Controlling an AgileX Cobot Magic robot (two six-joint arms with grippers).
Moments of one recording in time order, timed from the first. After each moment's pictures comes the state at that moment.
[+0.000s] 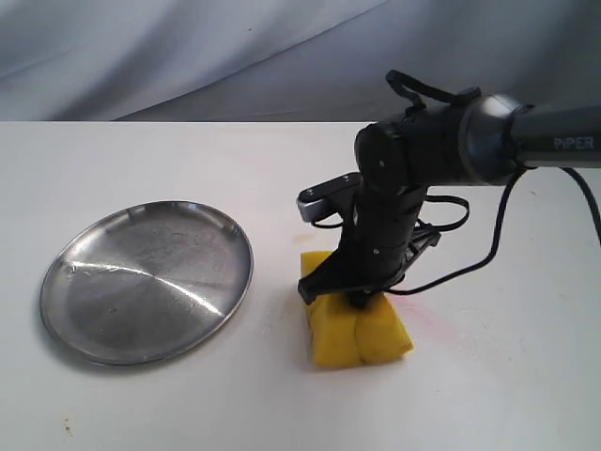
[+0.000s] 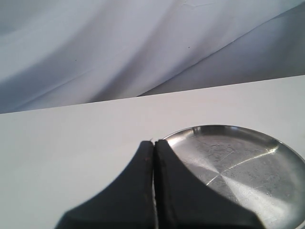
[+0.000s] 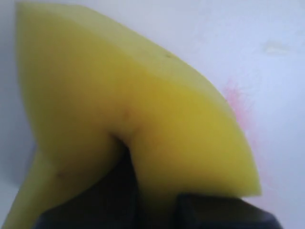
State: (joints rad) left arm -0.07 0.00 0.00 -0.07 0.21 0.16; right arm 0.73 2.04 -1.33 0.01 0.86 0.07
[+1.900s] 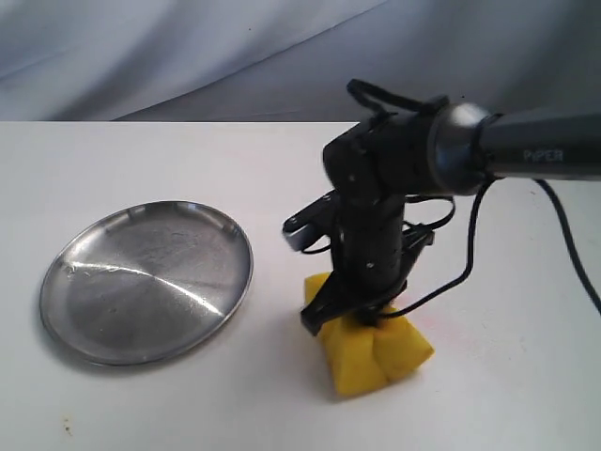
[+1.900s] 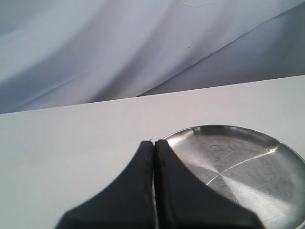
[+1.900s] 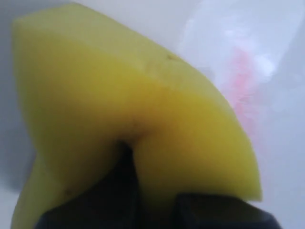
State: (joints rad) left arm -0.07 0.00 0.00 -0.07 0.21 0.16; right arm 0.81 2.07 -1.38 -0.11 1.03 0.05
